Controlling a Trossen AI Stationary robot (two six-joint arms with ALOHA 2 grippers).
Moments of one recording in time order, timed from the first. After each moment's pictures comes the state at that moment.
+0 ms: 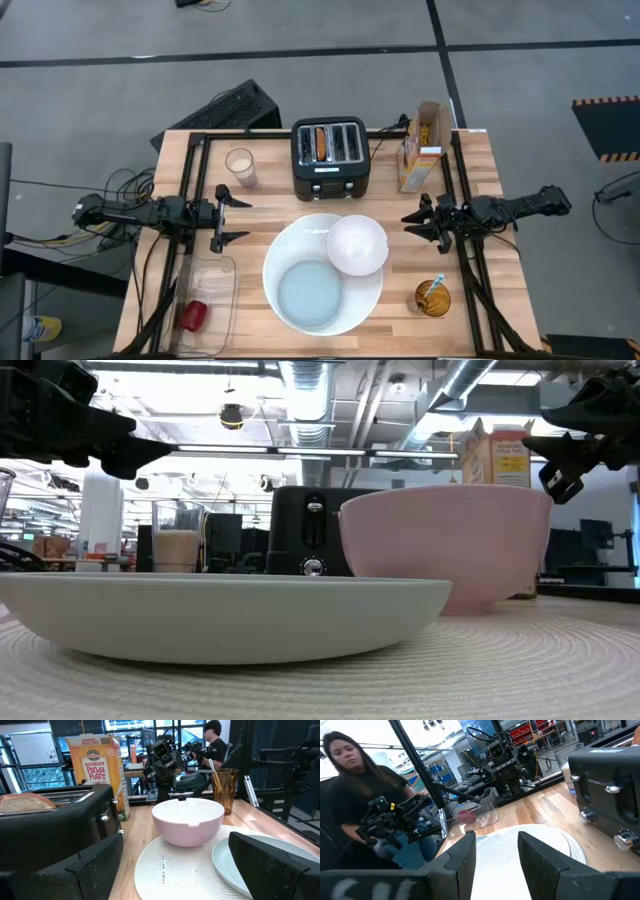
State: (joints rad) left arm -0.12 0.06 0.01 0.04 -0.11 0.06; right arm 0.24 0.00 0.00 0.05 0.16 0.45
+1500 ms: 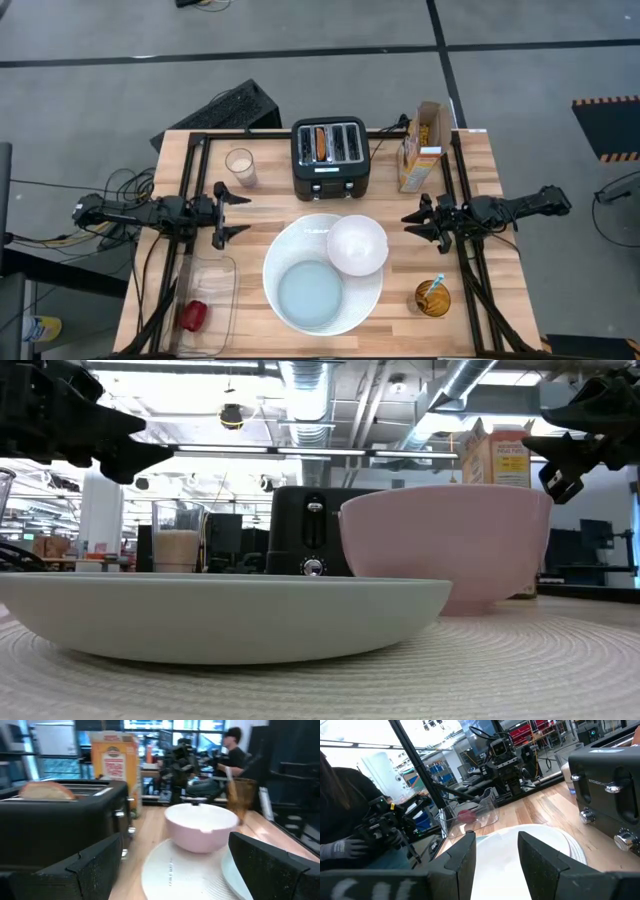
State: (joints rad) left arm -0.12 0.06 0.01 0.06 -0.22 -0.03; right arm 0.24 0.00 0.00 0.05 0.16 0.45
